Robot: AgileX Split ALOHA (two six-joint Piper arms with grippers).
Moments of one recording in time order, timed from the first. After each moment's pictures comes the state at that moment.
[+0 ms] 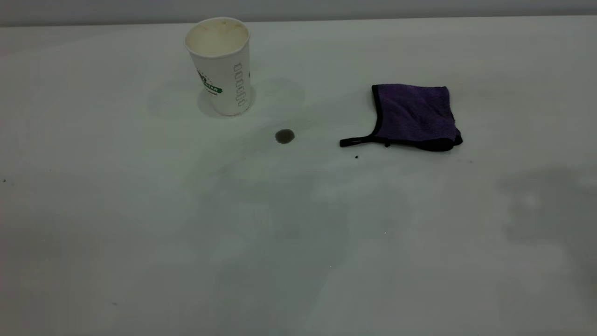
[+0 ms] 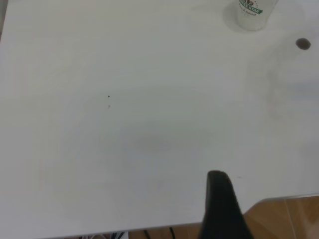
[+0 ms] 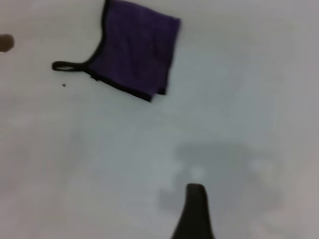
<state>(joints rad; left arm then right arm) 0.00 -0.02 -0.49 -0.05 1.13 0.09 0.02 1.34 -0.83 0.24 0.58 -0.34</state>
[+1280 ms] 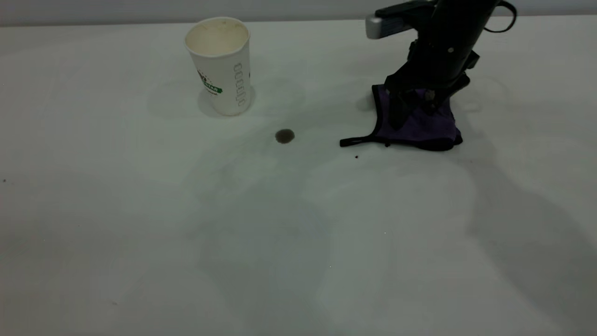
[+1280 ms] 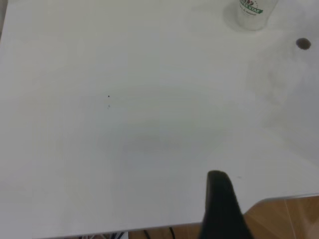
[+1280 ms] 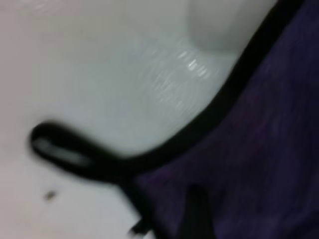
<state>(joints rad) 0.00 -0.02 -0.49 -0.05 1.13 0.09 0.26 2.56 -1.75 0.23 0.62 -0.45</state>
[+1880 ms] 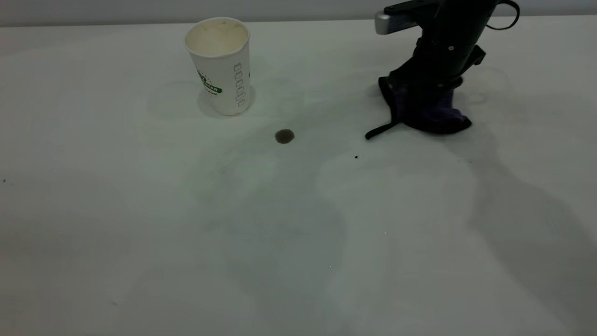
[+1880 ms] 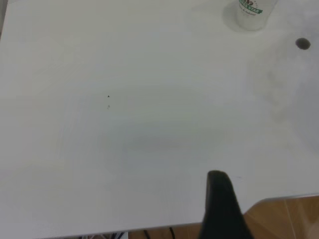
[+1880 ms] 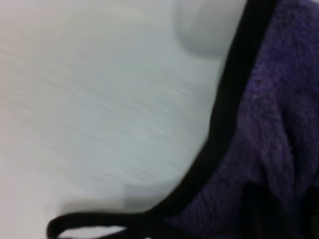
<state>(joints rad) 0.00 -0.02 -0.49 -0.05 1.13 0.09 0.24 2.62 -1.82 0.26 0.62 -0.37</state>
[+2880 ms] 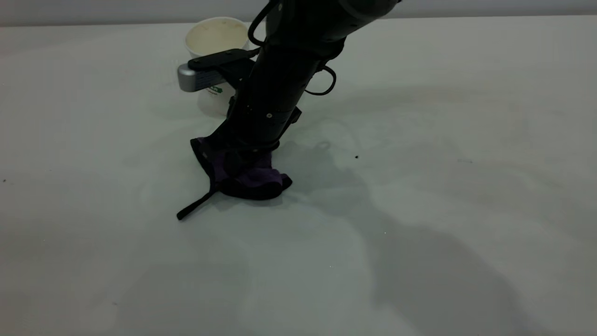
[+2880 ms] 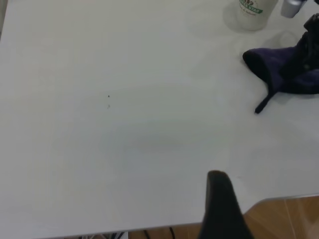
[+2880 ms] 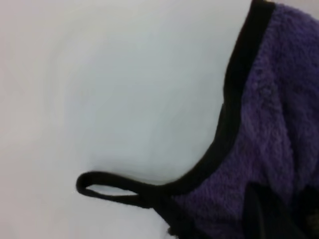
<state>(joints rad) 0.00 -0.02 -0.49 -0.05 1.13 0.09 0.68 2.67 -1.89 0.61 0.51 -0.54</state>
